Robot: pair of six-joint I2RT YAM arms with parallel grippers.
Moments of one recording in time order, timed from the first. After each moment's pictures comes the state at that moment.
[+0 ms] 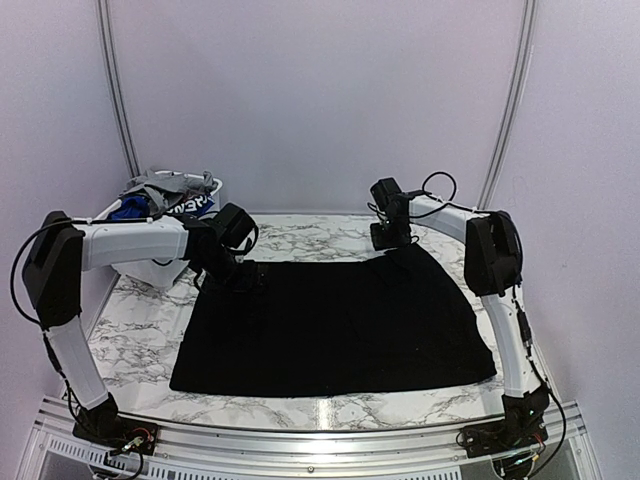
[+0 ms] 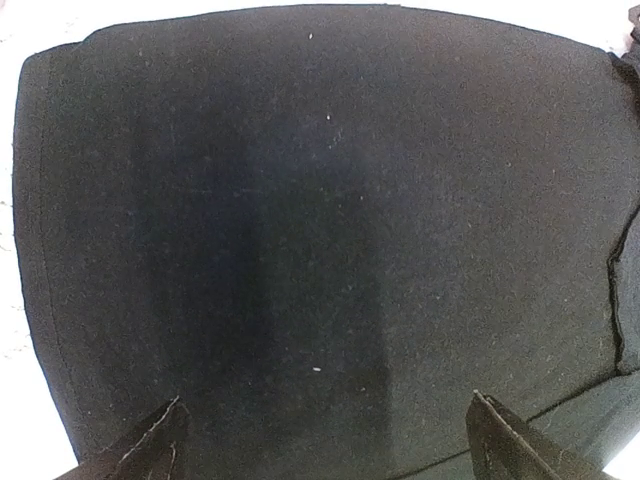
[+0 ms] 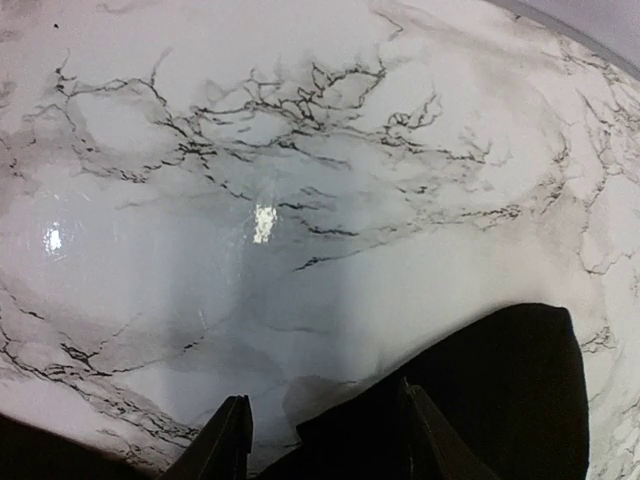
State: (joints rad) left arm -0.64 1.80 1.31 -0.65 -0.03 -0.53; right arm 0.41 2.45 2.14 -0.74 0.24 0.23
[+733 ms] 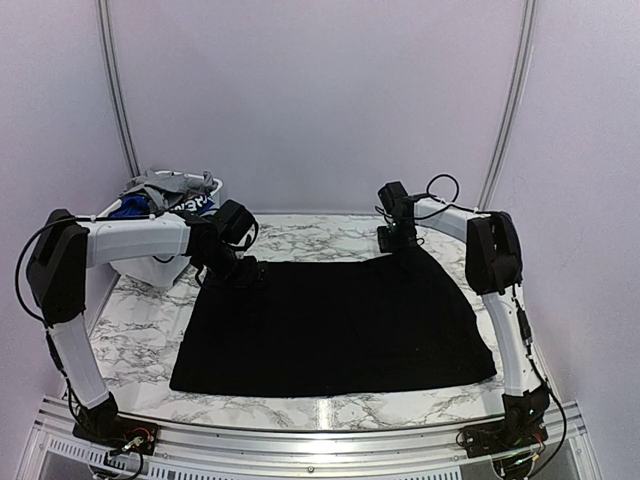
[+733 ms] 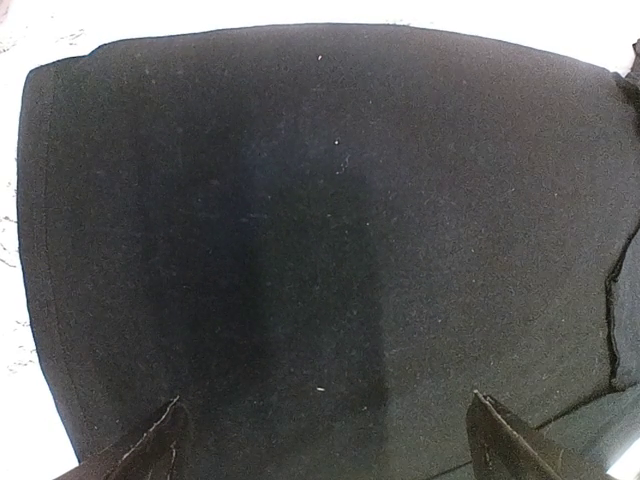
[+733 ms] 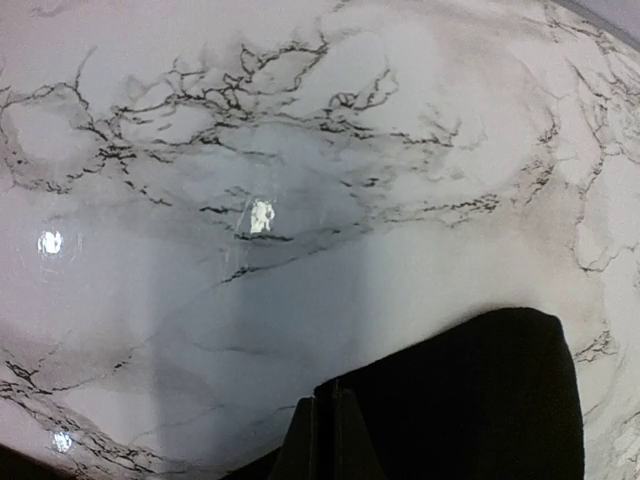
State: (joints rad) left arm -0.62 1.83 1.34 -0.65 -0.02 -0.53; right arm 0.36 2.49 2.14 -0.75 0.23 0.25
